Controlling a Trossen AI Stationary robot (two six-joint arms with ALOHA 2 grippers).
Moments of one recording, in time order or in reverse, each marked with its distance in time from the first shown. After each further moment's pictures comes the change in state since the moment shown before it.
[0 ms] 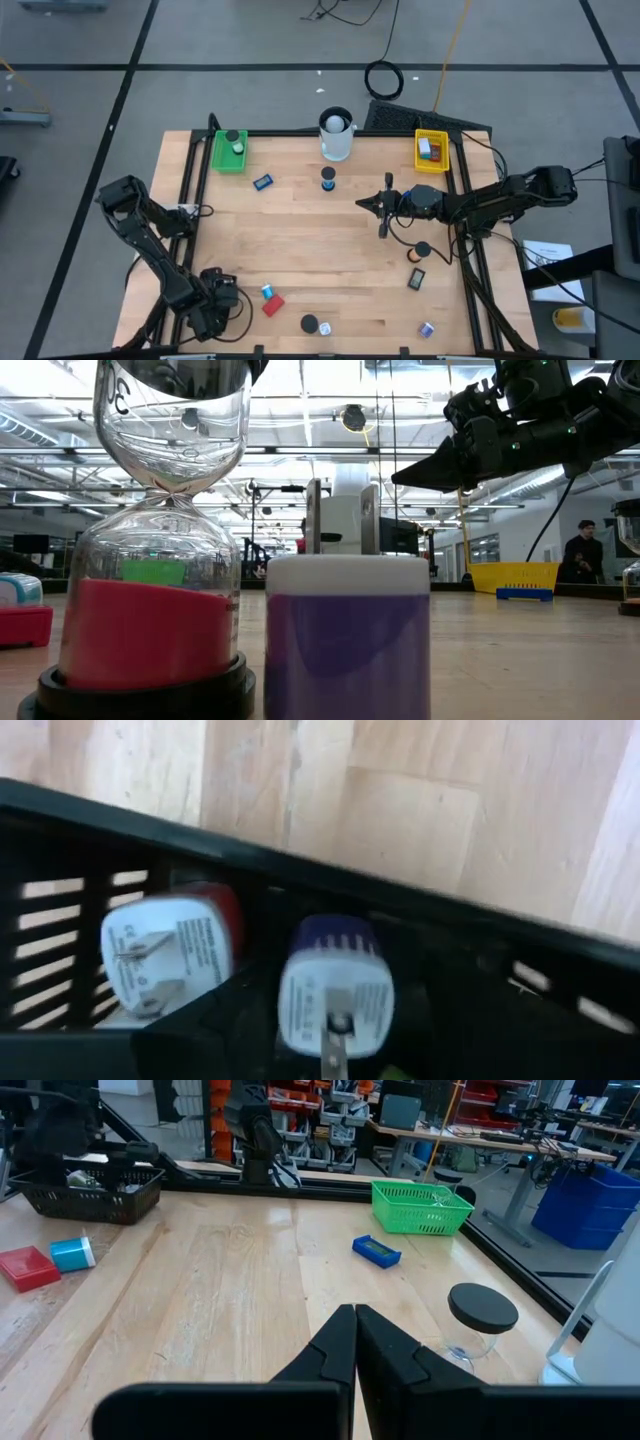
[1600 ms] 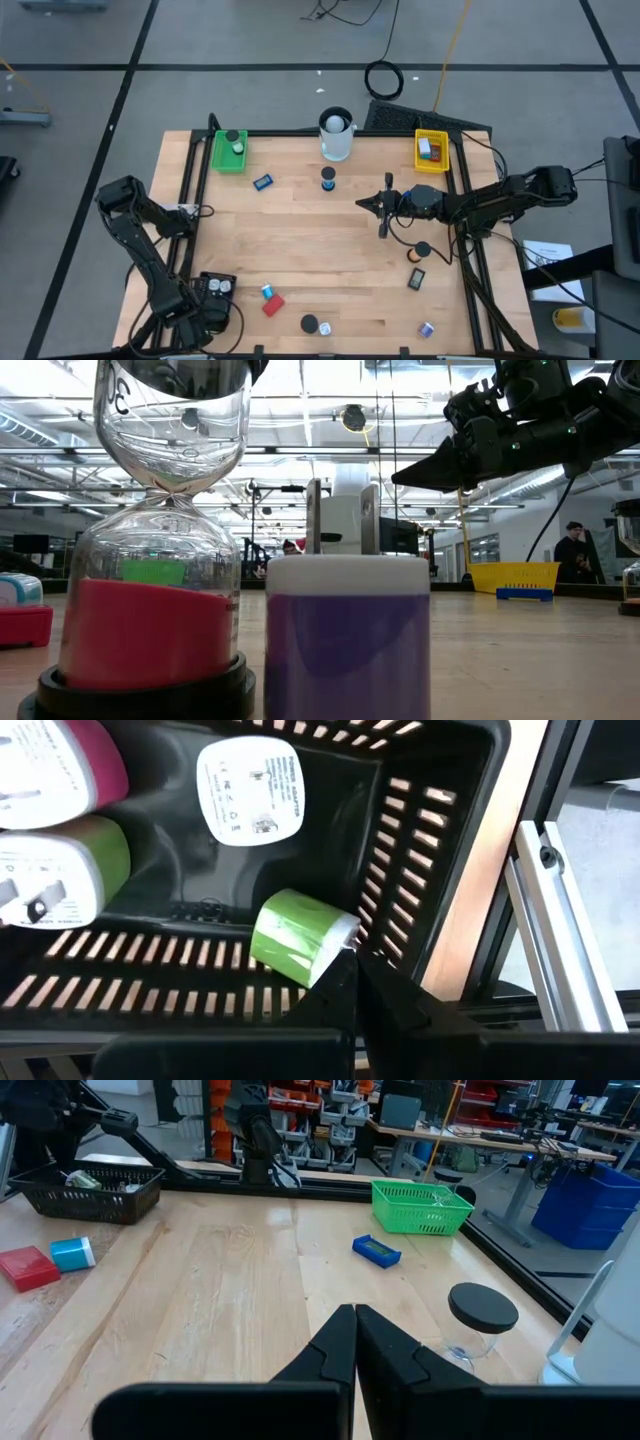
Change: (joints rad) left arm -0.056 -0.003 0.152 -0.185 0.255 0.012; right arm 0.000 0.000 0.000 -0.001 0.000 0.000
